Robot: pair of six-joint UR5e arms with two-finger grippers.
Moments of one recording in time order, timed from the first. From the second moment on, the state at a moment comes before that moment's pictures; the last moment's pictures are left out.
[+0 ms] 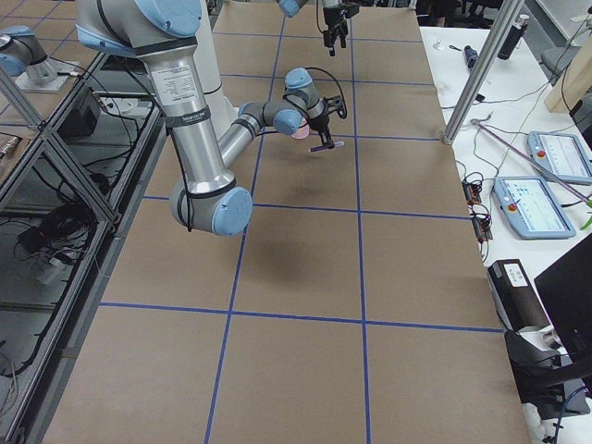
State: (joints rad) left arm -0.83 -1.96 -1.99 -1.75 -2.04 -0.57; right arm 0.53 -1.16 1.92 -1.33 1.54 1.05
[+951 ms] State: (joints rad) left arm -0.83 -1.96 -1.95 -1.76 -2.04 -0.57; right arm 0.23 -1.11 1.79 -0.73 1.14 0.75
